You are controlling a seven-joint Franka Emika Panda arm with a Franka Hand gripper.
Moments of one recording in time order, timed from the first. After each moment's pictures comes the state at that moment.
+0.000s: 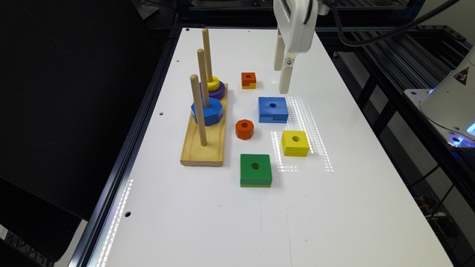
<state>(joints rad) -0.36 -0.01 0.36 -2.52 0.02 2.51 0.74</state>
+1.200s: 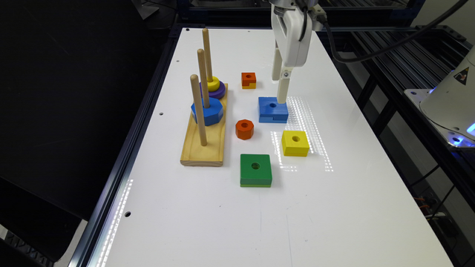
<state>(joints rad) -0.38 0.08 0.35 -2.53 -0.01 2.59 0.74</state>
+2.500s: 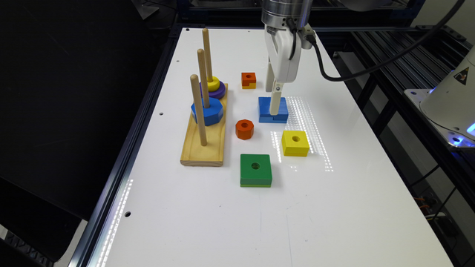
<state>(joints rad) -0.39 0.19 0.35 -2.51 -0.07 2.69 0.78</state>
